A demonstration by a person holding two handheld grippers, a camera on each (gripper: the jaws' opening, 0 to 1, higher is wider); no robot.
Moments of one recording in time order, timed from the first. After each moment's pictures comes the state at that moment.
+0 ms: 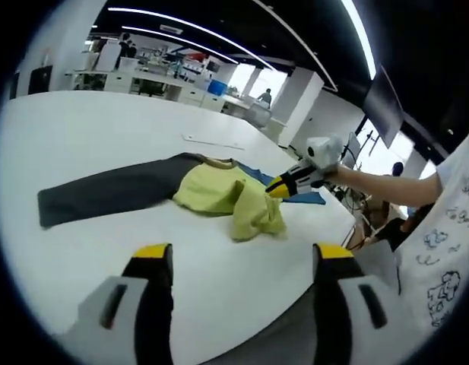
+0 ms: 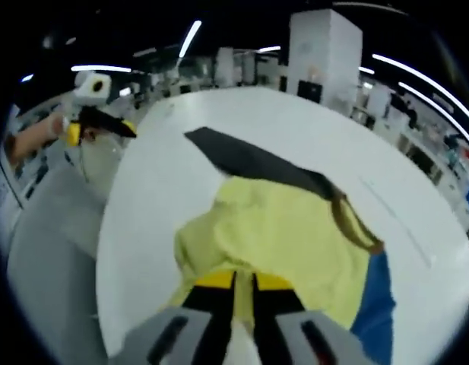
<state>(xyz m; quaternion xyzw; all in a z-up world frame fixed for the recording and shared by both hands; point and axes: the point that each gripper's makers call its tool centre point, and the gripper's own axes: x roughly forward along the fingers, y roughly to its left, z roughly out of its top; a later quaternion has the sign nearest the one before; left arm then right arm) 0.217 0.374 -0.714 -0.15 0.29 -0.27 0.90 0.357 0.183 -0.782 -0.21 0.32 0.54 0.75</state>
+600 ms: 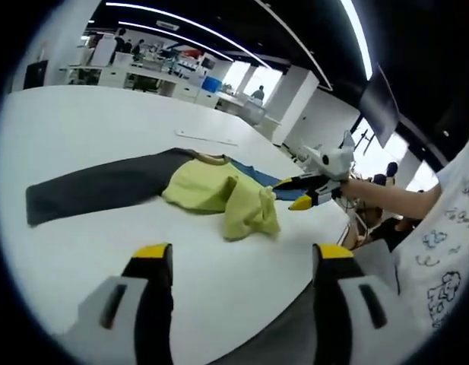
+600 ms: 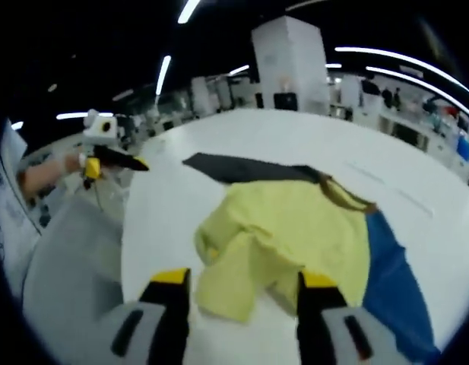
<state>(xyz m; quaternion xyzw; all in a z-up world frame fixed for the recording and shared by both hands) 0.221 0.359 -0.722 -0.16 0.29 -0.29 0.90 0.326 0.145 -0.776 -0.10 0.32 0.52 0.78</state>
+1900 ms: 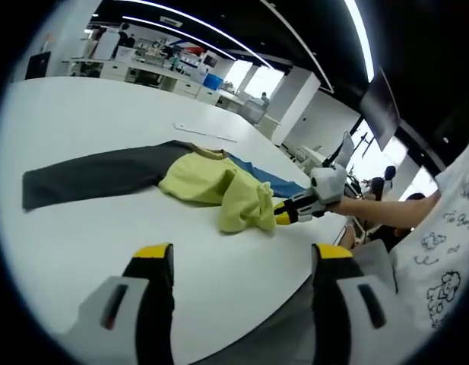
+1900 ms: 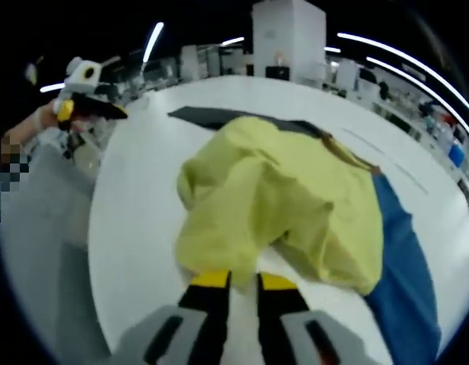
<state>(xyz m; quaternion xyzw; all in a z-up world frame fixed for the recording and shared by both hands) 0.212 0.355 -0.730 -0.18 0.30 -0.29 0.89 0.312 0.139 -0.845 -0.20 0.36 0.47 0.78</state>
